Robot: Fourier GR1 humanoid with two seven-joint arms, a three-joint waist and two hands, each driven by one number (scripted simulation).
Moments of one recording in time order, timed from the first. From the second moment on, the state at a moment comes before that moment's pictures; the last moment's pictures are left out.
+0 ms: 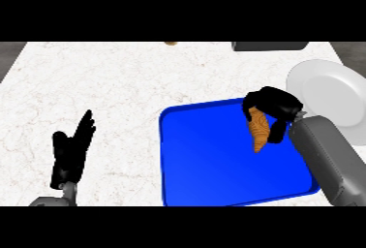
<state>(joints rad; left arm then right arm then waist) -0.02 0.23 -0.11 -1.46 0.05 0.25 0.20 -0.63 -0.36 0.24 -0.88 1.01 0.22 -0.56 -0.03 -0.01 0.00</state>
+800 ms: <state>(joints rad) -0.01 0.22 -0.11 -1.48 0.04 0.25 0.22 -0.42 -0.44 -0.21 -1.34 0.74 0.07 -0.22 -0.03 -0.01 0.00</state>
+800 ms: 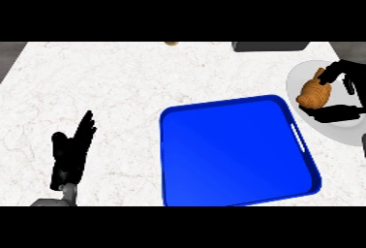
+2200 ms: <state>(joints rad) -0.08 0.16 -0.10 -1.44 -0.02 0.20 0.21 -0.72 -0.69 -0.31 -0.43 0.85 0.06 -0.38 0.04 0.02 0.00</state>
